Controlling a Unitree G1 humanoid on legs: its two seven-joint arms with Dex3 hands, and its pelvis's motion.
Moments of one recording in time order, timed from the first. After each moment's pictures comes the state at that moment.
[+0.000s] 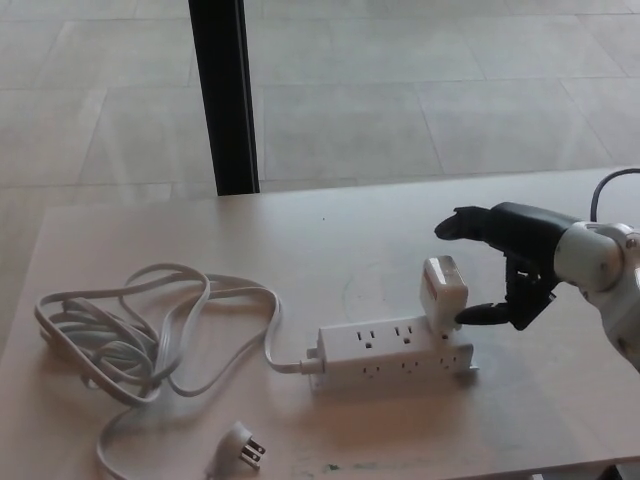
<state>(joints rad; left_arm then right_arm) -0.01 0.67 0.42 1.07 -0.18 0.04 -0.06 -0.84 -0.53 0.53 0.47 -0.43 0.23 0.47</state>
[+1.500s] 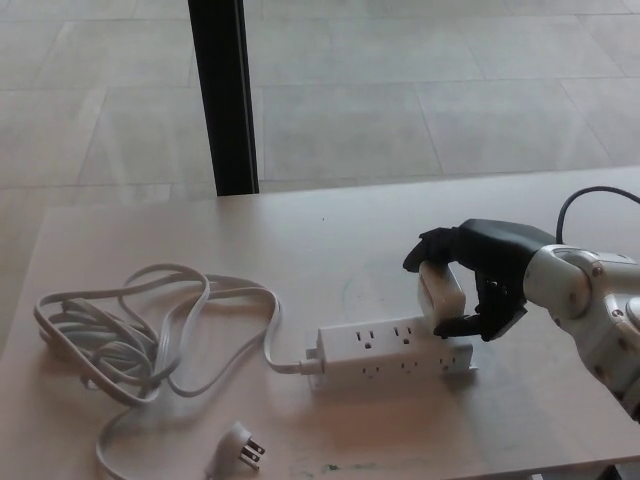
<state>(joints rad) -0.01 0.67 0.47 1.08 -0.20 0.04 -0.08 -0.80 -0.45 0.50 0.54 -0.52 0.09 0.38</state>
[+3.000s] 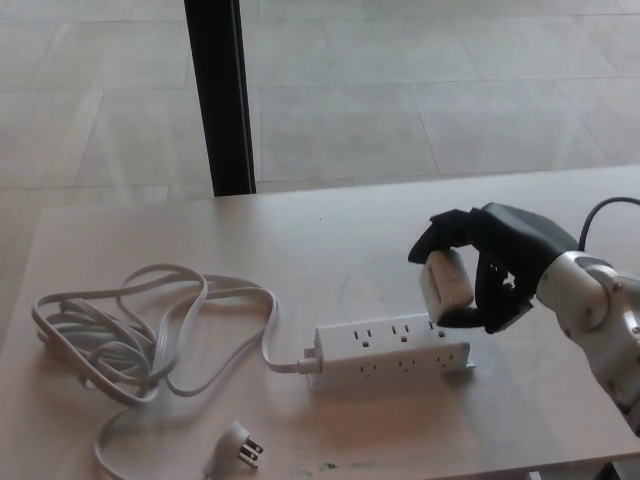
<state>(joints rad) 0.01 0.67 0.46 1.09 -0.21 -0.01 -0.10 -0.75 -0.41 0.34 0.51 -0.52 -0.01 0.22</state>
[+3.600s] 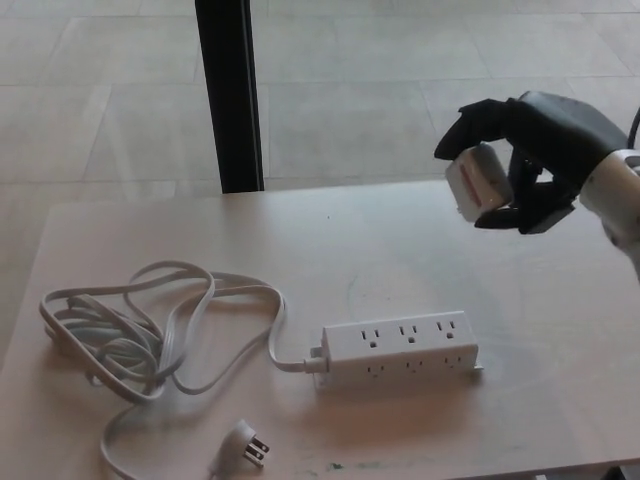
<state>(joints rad) 0.01 0.67 0.49 1.09 -0.22 -0.01 -0.12 -0.90 -0.55 0.30 0.54 -0.51 -0.09 0.23</state>
